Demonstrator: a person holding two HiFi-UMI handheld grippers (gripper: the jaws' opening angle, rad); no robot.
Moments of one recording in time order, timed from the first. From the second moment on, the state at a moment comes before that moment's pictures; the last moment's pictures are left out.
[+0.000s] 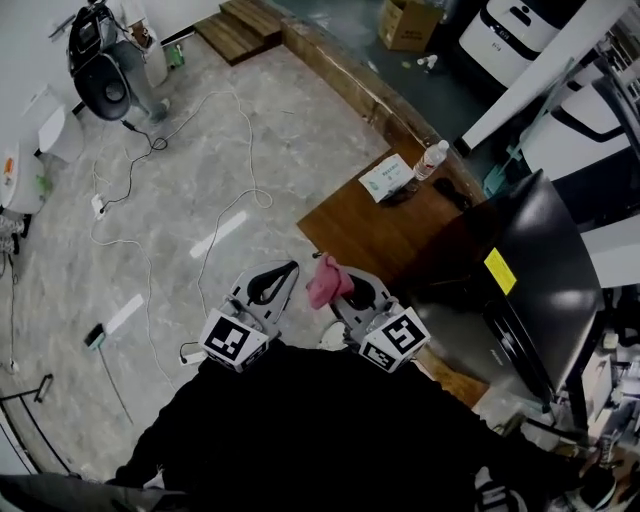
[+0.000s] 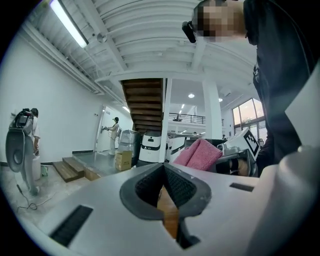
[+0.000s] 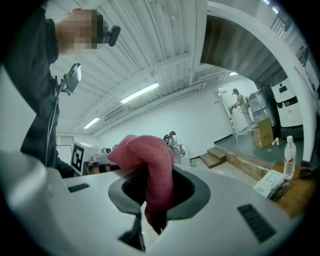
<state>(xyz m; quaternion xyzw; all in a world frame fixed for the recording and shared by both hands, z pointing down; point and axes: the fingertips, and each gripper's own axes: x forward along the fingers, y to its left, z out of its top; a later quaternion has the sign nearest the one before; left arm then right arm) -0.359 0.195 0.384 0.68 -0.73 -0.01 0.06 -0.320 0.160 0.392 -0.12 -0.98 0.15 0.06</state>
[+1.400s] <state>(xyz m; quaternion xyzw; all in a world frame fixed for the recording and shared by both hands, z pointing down) -0.482 -0.008 0.363 0.89 -0.45 0.03 0.06 -0.443 -0.034 0.395 0.25 -0.94 0.22 -0.06</state>
